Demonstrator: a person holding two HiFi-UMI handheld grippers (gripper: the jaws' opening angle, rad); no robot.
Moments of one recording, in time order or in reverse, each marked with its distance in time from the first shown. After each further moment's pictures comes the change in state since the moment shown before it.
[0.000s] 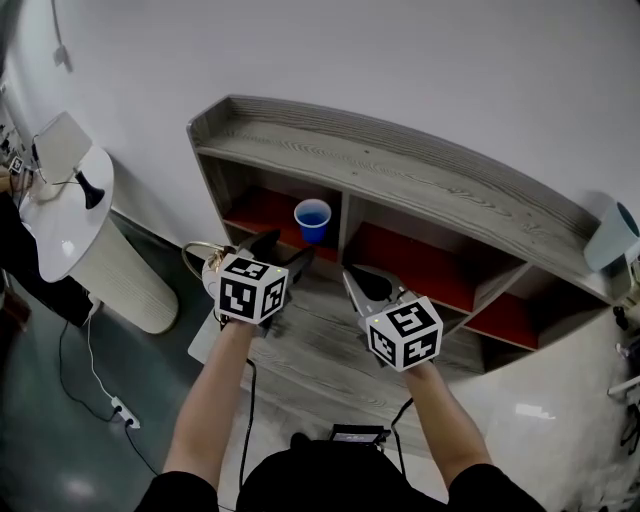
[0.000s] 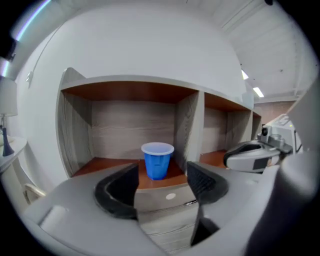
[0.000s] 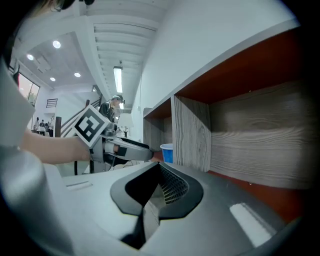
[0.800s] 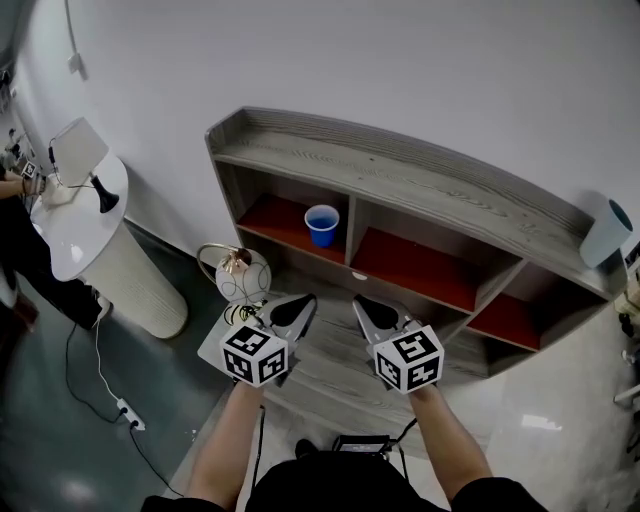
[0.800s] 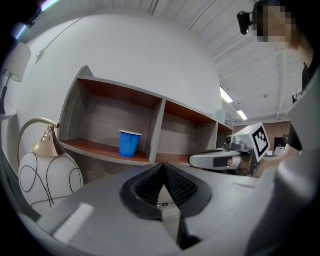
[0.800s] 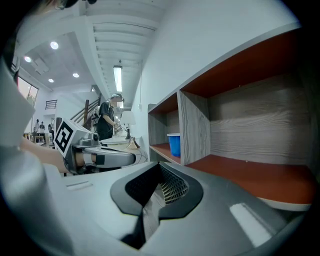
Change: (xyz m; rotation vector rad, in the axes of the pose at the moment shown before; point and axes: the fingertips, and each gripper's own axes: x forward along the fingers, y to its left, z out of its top) left arm -0.060 -0.075 -0.060 -0.116 -0.193 -0.200; right arm -0.033 0.024 -0.038 0.026 0.024 -0.003
